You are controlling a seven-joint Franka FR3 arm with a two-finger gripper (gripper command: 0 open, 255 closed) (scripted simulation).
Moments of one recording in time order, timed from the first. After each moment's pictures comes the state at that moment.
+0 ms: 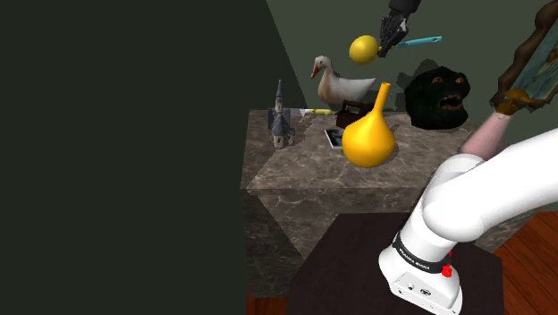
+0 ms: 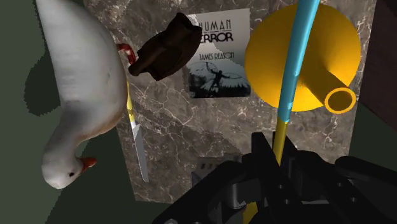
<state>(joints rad) -0.05 -0.59 -0.44 -1.93 -0.23 1.56 -1.19</state>
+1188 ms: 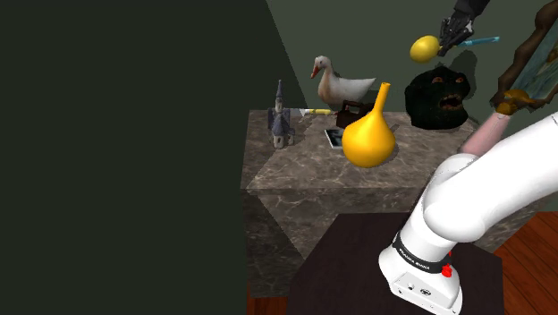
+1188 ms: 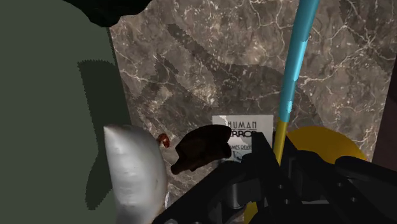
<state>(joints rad) -0.03 -0.47 -0.91 -1.66 -0.27 1.53 -1.66</state>
